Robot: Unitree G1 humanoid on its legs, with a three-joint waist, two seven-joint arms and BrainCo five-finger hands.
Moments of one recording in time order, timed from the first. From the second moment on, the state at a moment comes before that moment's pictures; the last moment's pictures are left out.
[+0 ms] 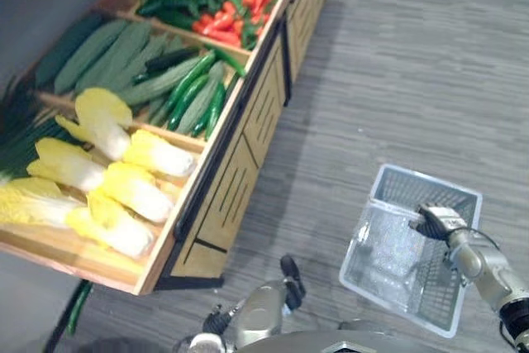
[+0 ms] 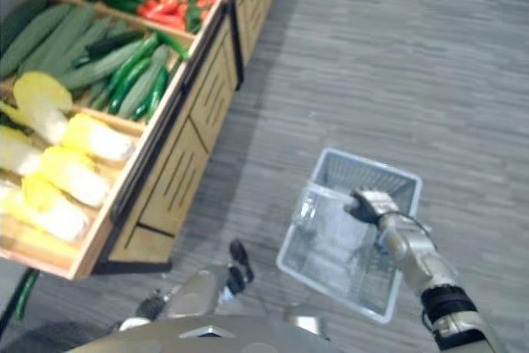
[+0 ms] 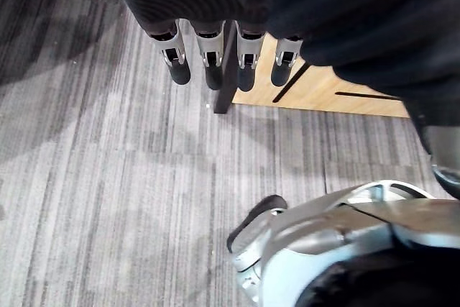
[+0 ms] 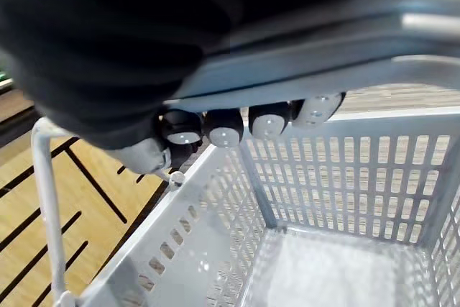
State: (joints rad) left arm 0.18 0.12 0.07 1.11 0.28 -0.08 0.15; right arm -0.02 -0.72 0.24 0.49 -0.71 -0.24 -0.08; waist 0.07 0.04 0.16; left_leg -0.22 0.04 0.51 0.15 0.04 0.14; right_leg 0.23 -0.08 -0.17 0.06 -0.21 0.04
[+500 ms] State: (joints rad) left arm 0.16 0.17 0.01 1.08 0.20 -0.06 0.15; right arm -0.02 -0.63 0.13 0.78 -0.75 -0.23 -0.10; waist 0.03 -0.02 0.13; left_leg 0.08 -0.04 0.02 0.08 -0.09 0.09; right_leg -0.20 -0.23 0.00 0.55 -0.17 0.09
